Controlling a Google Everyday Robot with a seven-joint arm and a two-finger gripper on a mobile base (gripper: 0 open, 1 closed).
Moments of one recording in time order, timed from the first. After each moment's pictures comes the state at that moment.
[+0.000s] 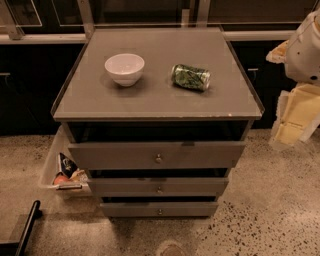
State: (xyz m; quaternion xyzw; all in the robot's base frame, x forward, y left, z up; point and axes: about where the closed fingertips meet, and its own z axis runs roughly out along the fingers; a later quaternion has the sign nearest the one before) arm 0.438 -0.216 0.977 -0.60 0.78 -0.04 0.16
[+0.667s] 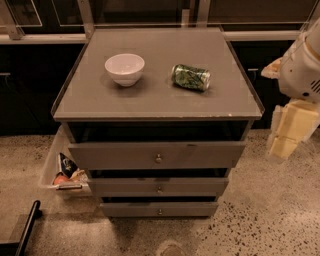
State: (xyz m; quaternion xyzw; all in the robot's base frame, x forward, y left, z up) arm 0.430 -0.213 0.953 -0.60 0.78 -0.02 0.15
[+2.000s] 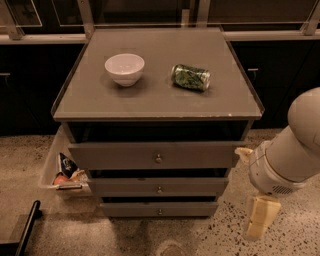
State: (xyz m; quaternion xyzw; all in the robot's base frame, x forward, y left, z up) arm 0.369 -0.197 0.778 -0.63 0.76 0.04 0.12
